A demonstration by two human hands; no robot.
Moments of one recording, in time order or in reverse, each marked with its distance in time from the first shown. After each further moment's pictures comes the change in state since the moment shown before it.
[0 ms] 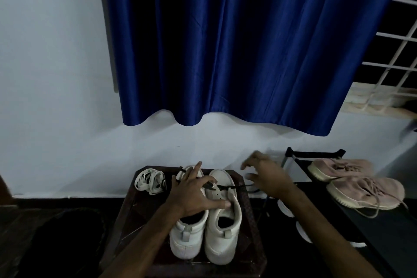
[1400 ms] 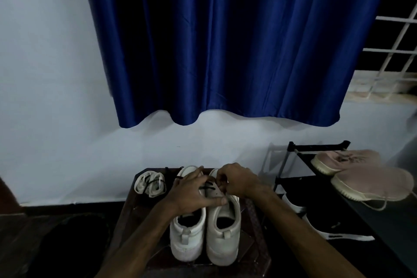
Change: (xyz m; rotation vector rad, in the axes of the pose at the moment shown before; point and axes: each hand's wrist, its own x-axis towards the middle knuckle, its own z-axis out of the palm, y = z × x) left_hand 0.006 -0.004 -0.006 -0.044 -0.087 0.031; right_hand 0.024 -0.058 0.027 0.081 -0.200 0.005
